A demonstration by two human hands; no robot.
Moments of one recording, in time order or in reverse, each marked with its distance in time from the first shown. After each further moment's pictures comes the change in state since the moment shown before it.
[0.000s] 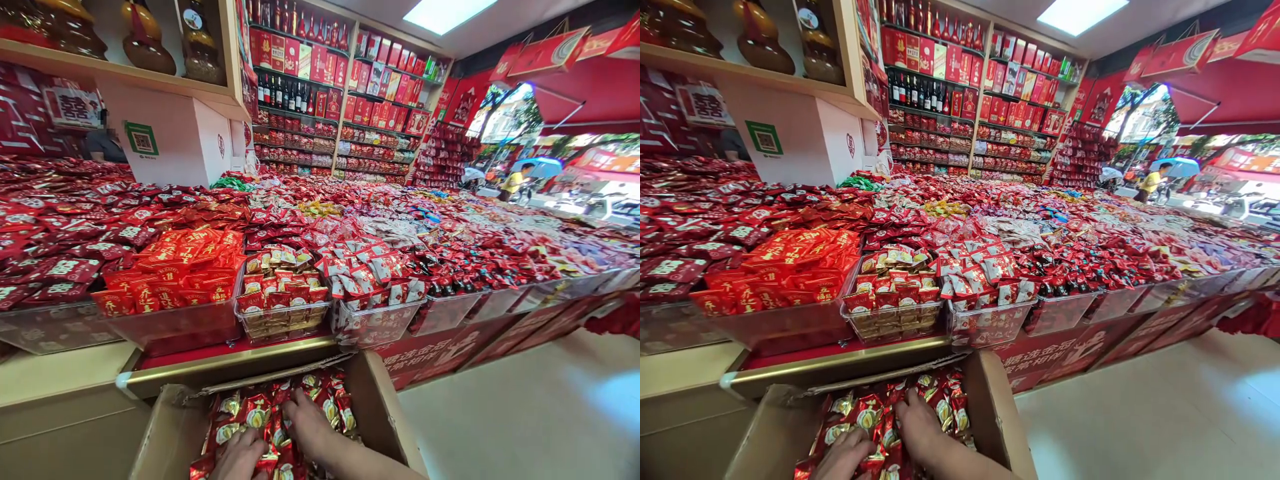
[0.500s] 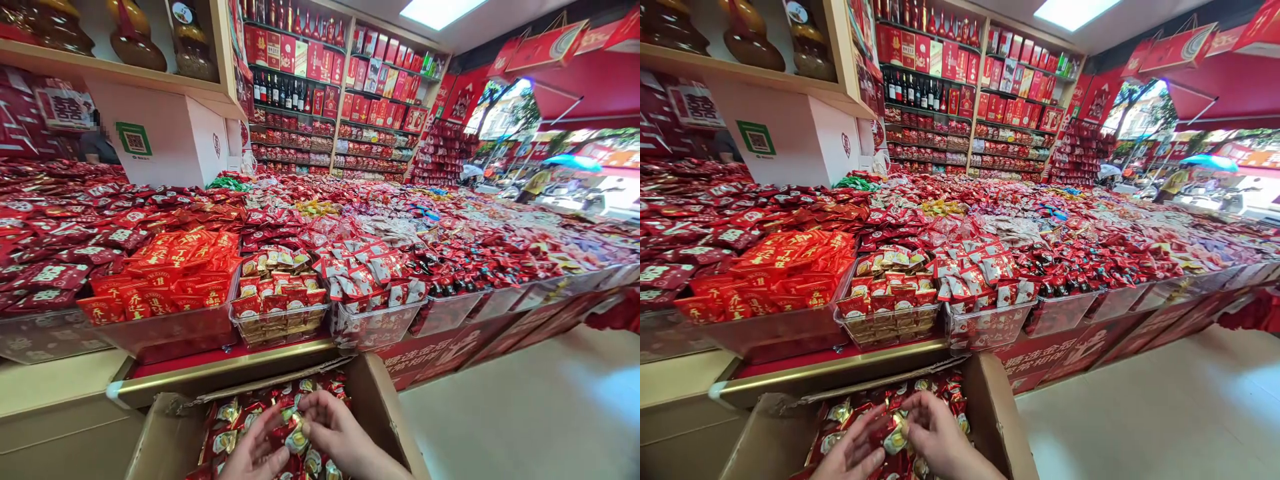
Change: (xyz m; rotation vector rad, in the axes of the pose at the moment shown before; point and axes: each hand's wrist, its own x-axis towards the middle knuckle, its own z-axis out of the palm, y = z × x) left_hand 0.000 0.035 -0.015 -1.250 0.198 -0.087; right_hand -0.051 -0.002 -0.069 1.188 0.157 0.010
